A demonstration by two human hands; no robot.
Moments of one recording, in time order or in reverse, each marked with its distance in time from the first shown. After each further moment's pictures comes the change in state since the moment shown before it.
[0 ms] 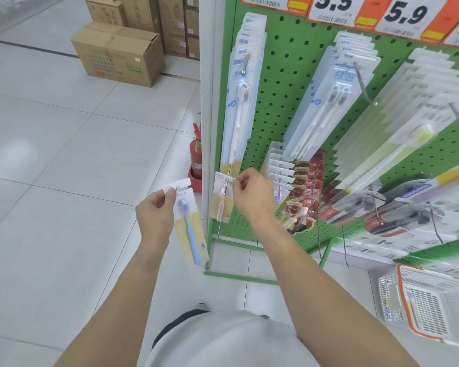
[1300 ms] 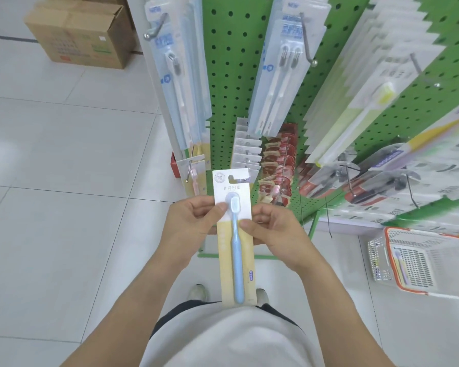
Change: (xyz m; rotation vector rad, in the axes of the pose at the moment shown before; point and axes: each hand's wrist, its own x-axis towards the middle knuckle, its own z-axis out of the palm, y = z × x) left_hand -0.106 0.036 0.071 -0.013 -0.598 -0.119; right_hand -0.086 0.081 -0.102 0.769 -0.442 0.273
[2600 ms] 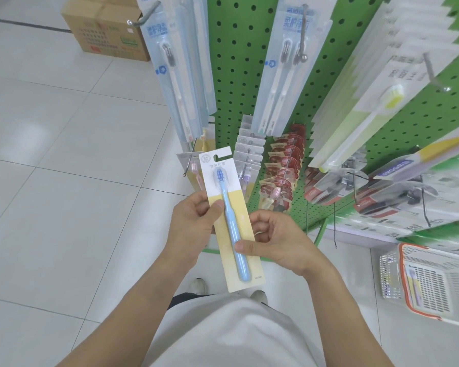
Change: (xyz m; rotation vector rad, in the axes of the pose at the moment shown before) left_hand -0.005 -0.009 0.032 -0.060 0.148 -0.038; right_hand -0.001 -0.003 -0.030 -0.076 -0.258 0.090
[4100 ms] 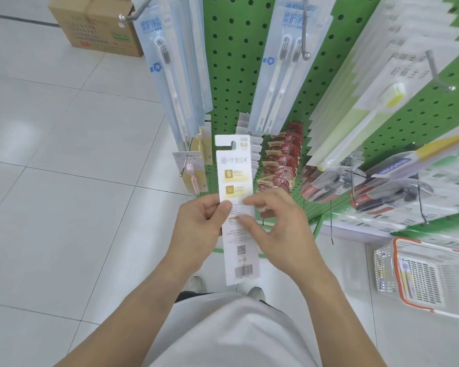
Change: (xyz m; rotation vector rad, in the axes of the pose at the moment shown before) left_hand -0.010 0.008 0.009 0.028 -0.135 0.061; right_hand -0.005 -0.015 0.012 -0.613 0.456 -0.436
